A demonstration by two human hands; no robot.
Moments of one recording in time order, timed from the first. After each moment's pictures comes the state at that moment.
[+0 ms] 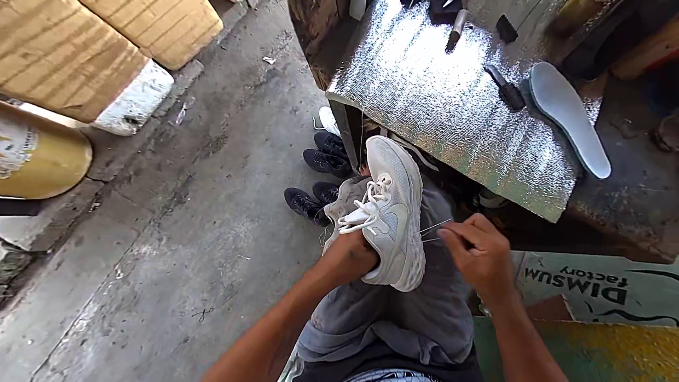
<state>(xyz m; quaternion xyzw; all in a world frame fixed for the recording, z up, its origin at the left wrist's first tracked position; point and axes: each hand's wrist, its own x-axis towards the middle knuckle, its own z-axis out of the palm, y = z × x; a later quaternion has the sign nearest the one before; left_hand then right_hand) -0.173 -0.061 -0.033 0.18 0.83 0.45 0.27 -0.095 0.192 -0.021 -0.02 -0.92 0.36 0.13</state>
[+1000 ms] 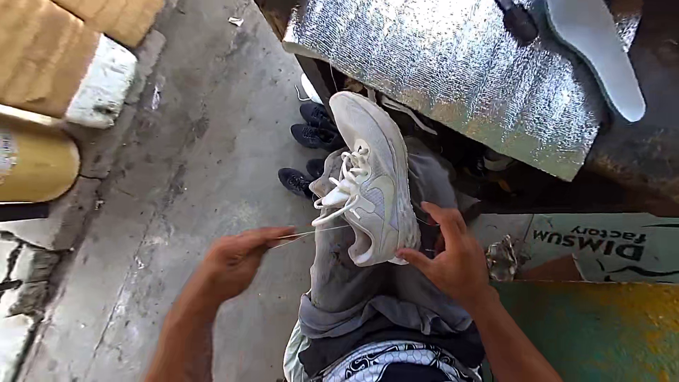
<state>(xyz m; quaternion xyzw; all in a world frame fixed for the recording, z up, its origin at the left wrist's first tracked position) -0.165 -0.228 -0.049 0.27 0.84 0.43 0.18 -0.054 0.148 -0.037 -0.05 -0.93 0.36 0.09</state>
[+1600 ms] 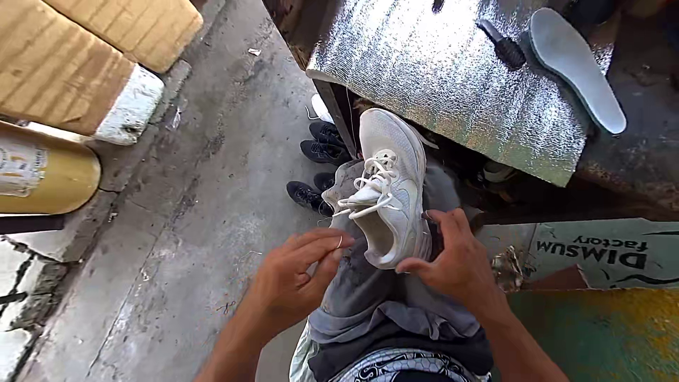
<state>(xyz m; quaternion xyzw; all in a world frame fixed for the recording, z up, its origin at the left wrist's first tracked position) -0.136 -0.138 0.013 0.31 0.85 0.43 0.08 -0.061 0.140 -0.014 -0.08 -0.94 0.33 0.05</state>
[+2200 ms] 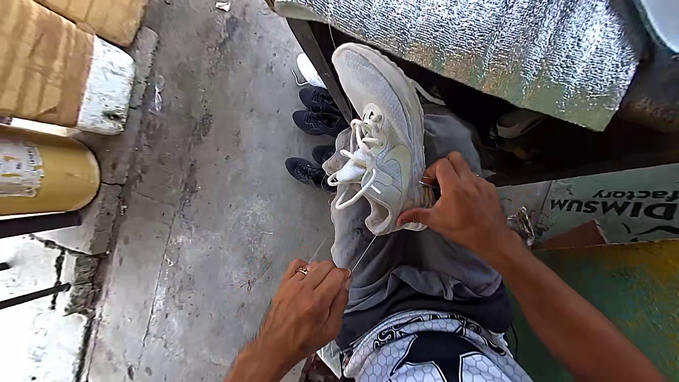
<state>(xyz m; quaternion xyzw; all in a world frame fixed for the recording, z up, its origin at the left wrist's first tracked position) -0.070 -0.166 -0.004 0.39 0.89 0.22 0.07 -0.088 0.137 -0.015 -0.02 -0.97 0.23 0.02</state>
